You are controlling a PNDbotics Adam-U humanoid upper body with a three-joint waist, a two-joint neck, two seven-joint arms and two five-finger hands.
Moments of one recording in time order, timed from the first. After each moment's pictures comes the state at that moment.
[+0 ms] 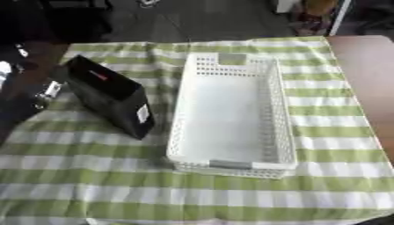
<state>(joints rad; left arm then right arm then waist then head) -0.12 0.69 0.12 -1.84 -0.49 -0.06 -0.14 -0.22 -0.30 -0.12 -1.95 0.11 -0.24 -0.26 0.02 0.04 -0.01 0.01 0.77</state>
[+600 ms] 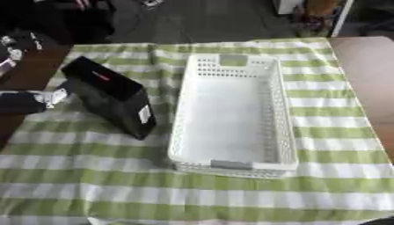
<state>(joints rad) -0.16 0.81 0.08 -1.83 -0.64 -0.10 -0.21 -0.22 -0.30 -0.11 -1.94 0.10 -0.24 -0.26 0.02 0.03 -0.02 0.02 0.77</state>
